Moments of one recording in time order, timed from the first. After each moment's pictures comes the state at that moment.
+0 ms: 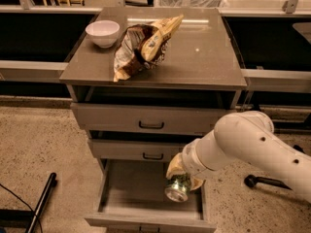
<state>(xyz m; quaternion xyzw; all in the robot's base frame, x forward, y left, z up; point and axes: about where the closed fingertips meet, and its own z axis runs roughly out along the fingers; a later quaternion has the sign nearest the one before) 0.415 -0.060 0.664 -0.95 0.16 0.00 0.25</state>
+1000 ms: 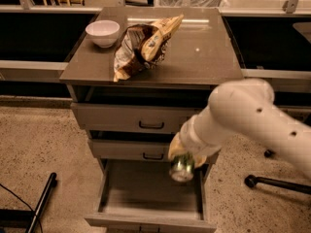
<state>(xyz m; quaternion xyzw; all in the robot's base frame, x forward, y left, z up) 0.440 -0.065 0.711 -0.97 0.10 -0.04 0.21</state>
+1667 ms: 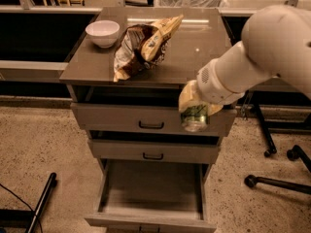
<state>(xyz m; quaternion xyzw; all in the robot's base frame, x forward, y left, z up) 0.504 -0.085 0.848 -0.96 -0.01 -0.15 0.22</state>
